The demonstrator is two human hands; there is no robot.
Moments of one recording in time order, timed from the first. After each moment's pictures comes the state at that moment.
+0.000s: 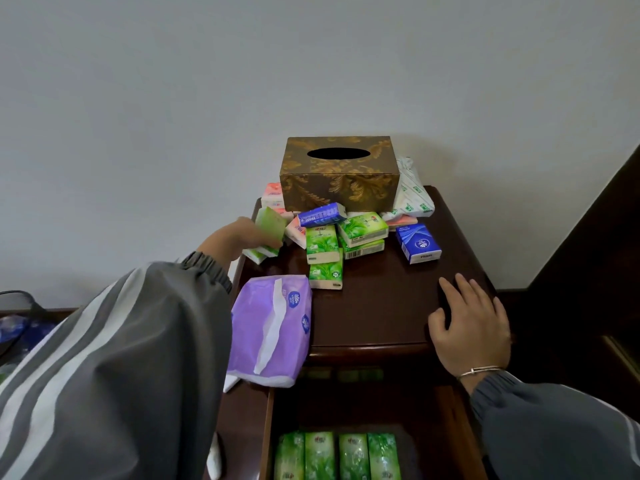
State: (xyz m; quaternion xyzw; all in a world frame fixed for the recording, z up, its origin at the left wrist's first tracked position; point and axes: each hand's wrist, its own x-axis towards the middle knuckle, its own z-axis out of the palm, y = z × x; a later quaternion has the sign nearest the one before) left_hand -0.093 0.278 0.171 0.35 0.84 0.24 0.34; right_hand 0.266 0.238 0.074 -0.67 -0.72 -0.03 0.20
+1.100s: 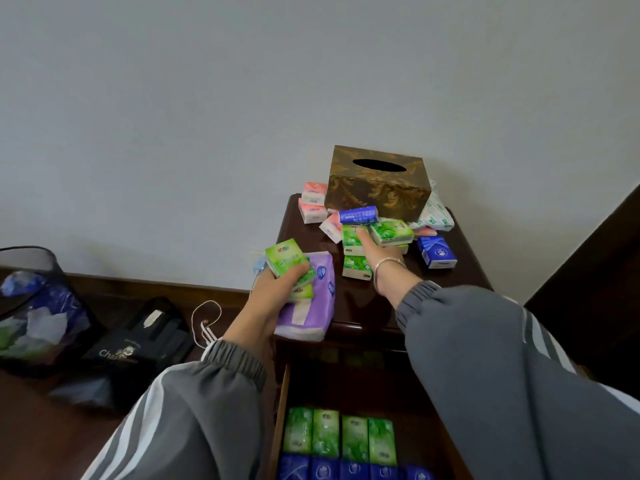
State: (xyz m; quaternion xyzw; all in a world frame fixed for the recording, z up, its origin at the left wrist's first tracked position) left_hand -0.045 0.127 0.131 0.22 0.57 0.62 0.49; right_hand 0.089 0.255 0.157 -0.68 -0.45 0.48 0.32
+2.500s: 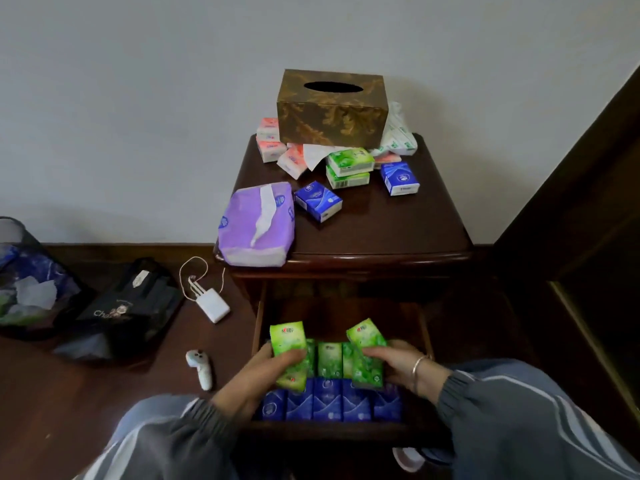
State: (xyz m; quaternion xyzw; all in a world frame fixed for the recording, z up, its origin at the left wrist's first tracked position) left_hand 0.047 0.000 -0.003 0.20 0.65 0.39 0.62; right_hand 0.272 0.105 -0.008 -0.62 -0.39 0.68 0.08
